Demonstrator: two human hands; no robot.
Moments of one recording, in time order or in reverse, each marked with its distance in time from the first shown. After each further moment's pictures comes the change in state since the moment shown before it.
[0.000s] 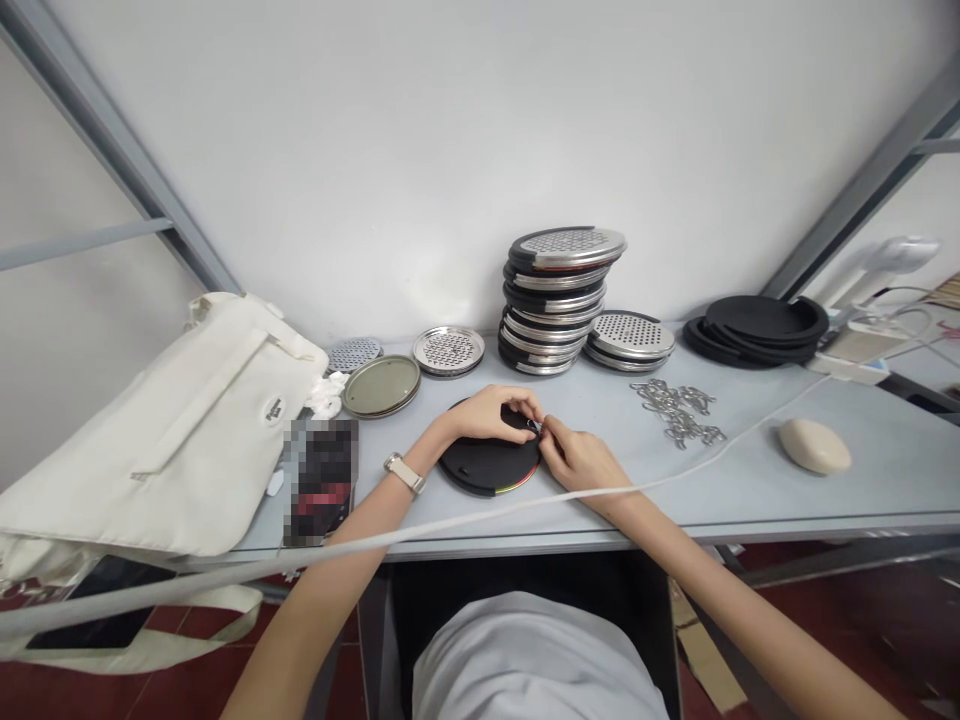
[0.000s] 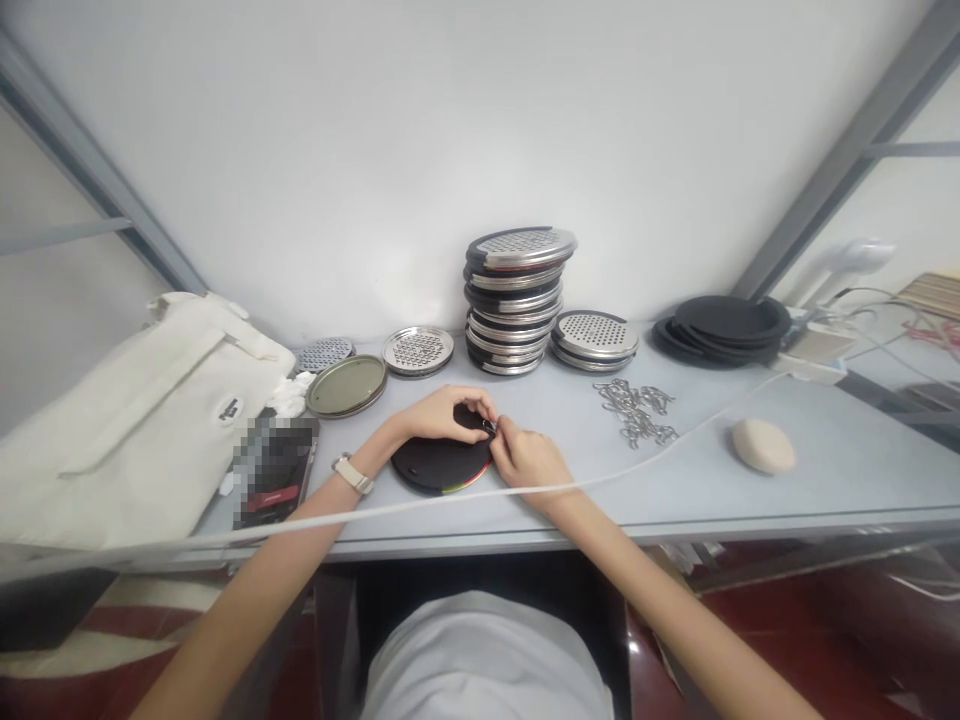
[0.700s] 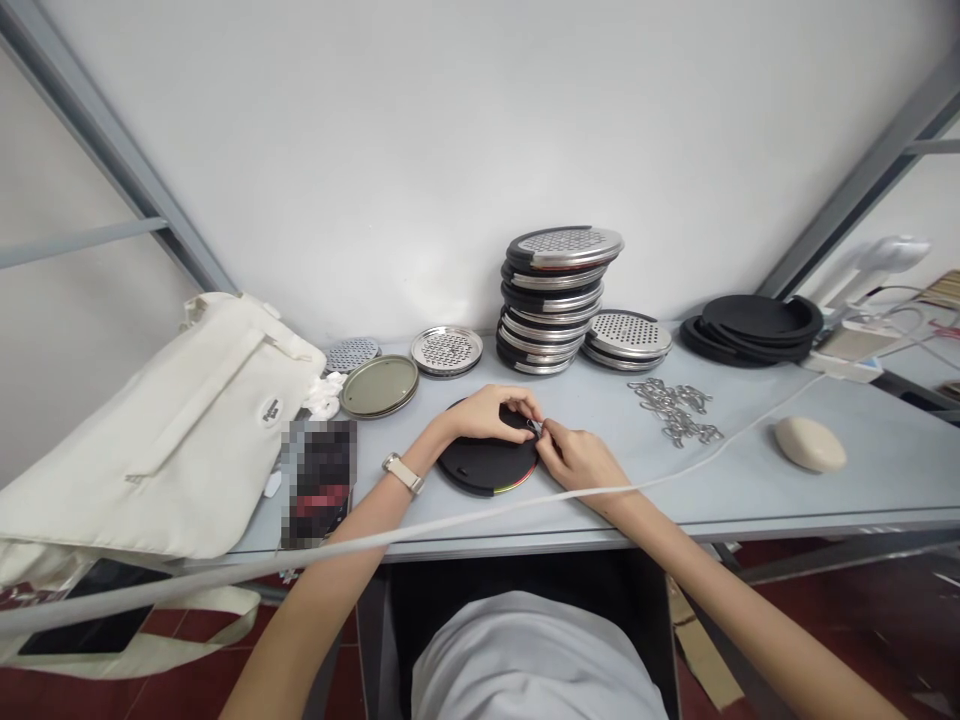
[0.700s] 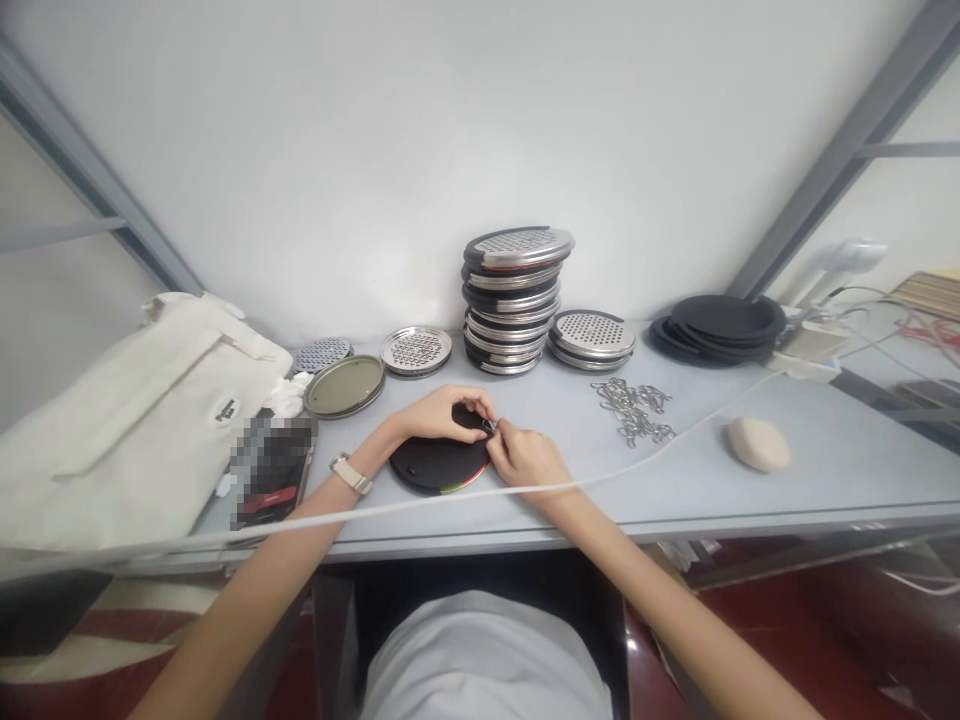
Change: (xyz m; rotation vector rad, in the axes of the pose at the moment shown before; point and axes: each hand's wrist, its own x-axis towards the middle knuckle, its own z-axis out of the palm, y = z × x) left_hand 0.000 -0.003 0.000 0.004 -0.003 0.026; right_hand 0.001 0.000 0.001 -0.053 0.005 0.013
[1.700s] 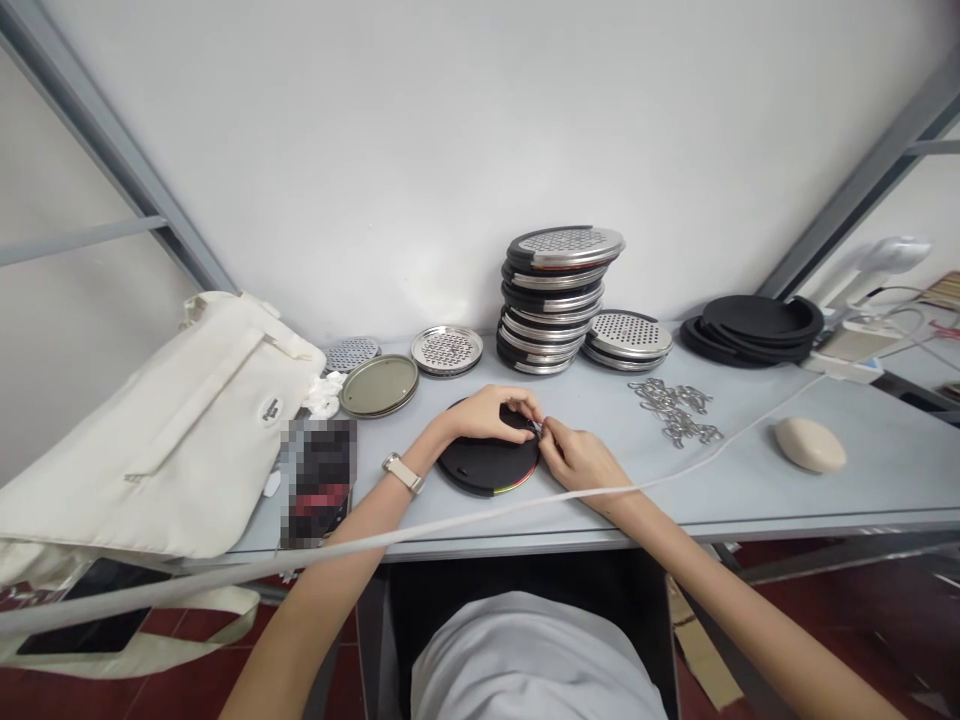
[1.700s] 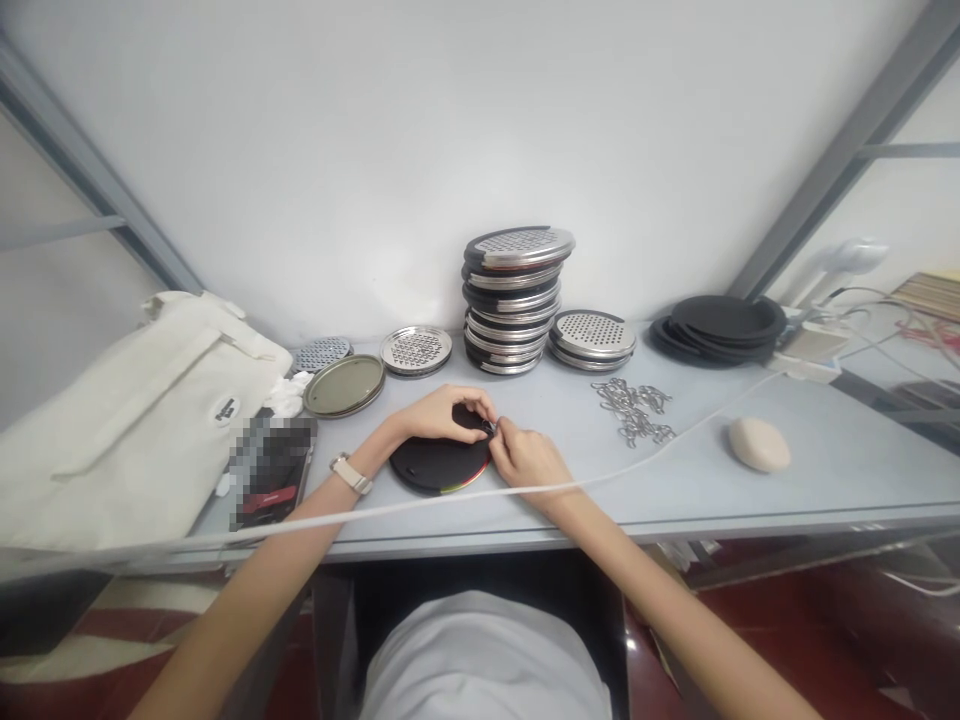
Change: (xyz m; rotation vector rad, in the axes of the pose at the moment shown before) left_hand 0.000 -0.001 0.000 -0.029 -0.014 0.016; right_hand -0.001 0.001 -0.002 0.075 -0.005 -0.006
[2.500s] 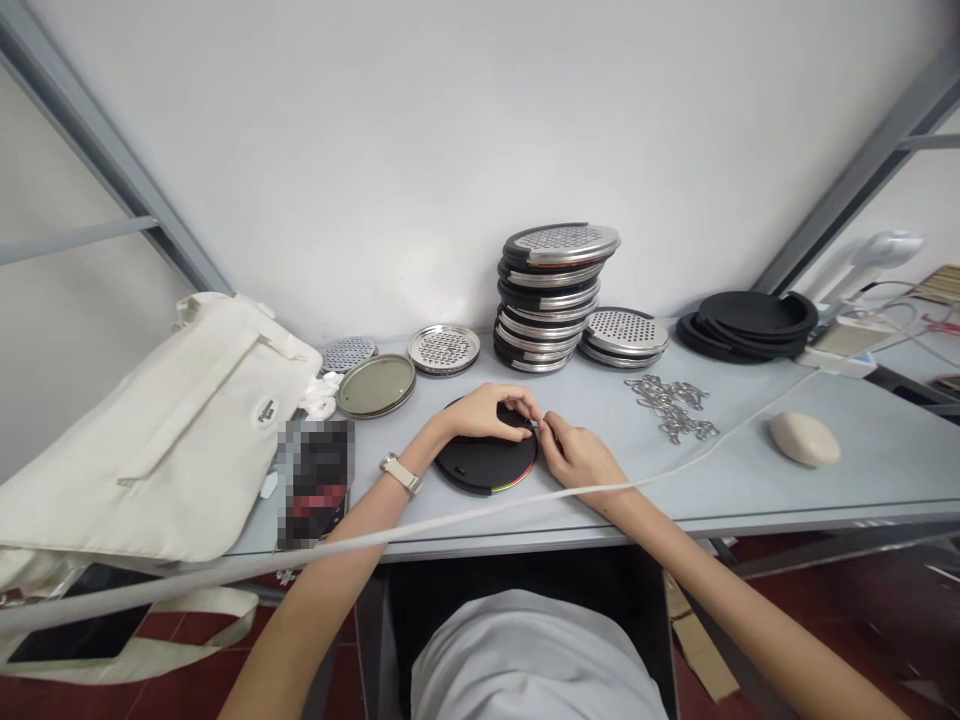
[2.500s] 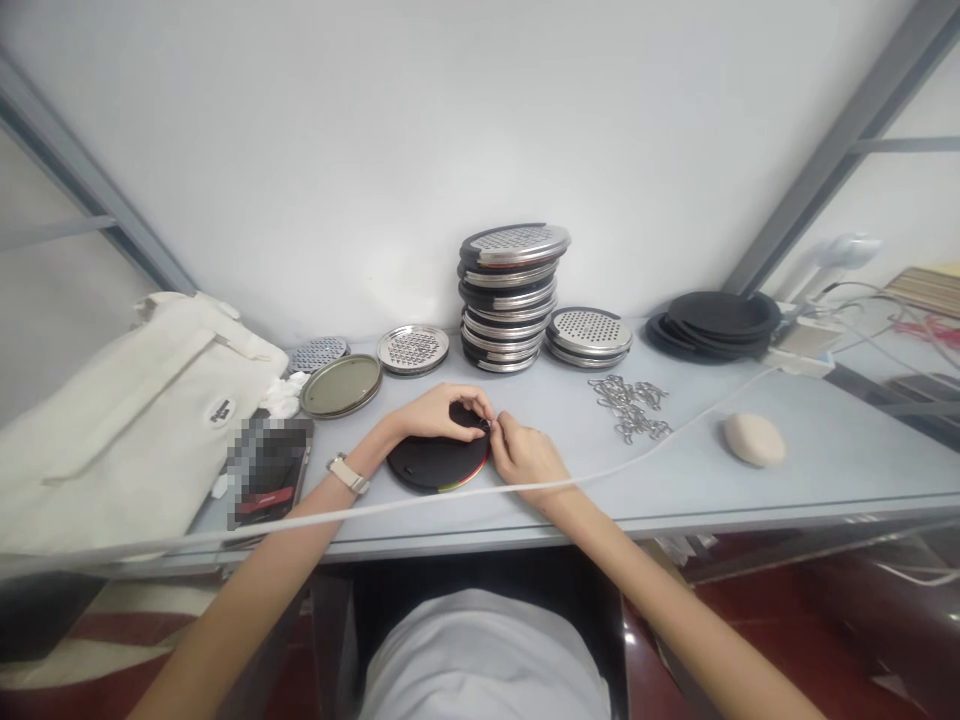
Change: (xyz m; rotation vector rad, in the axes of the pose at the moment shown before) left_hand 0.001 -0.001 0.001 -0.008 0.013 -0.021; right_hand -0.001 -0.001 0.000 0.017 0.028 0.031
